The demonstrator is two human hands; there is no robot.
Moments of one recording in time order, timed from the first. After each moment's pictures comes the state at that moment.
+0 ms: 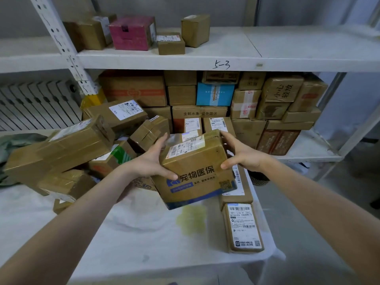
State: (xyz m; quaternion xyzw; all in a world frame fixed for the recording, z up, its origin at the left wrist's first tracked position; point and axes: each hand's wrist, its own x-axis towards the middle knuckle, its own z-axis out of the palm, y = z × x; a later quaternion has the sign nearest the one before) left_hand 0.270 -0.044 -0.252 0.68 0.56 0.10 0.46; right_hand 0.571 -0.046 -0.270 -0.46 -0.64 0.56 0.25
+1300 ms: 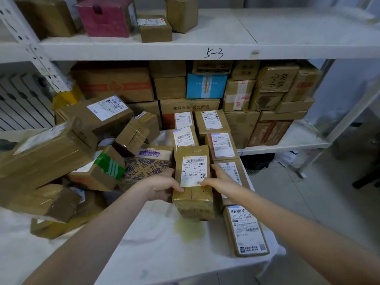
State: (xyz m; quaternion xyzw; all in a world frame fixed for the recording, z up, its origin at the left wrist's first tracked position) left_hand 0.308 -0.024 -0.317 0.42 0.57 0.08 0.70; right_hand 0.506 -0.063 -0.334 -0.63 -0.47 0.55 0.26
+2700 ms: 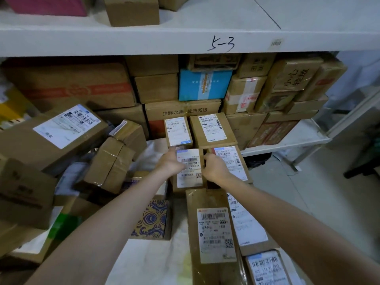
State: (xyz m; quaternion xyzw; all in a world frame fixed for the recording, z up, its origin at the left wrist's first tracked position) left_hand 0.356 0.178 -0.391 0.63 0.64 0.07 0.42; right_hand 0.503 0.130 -0.396 -0.77 -0.56 0.30 0.11
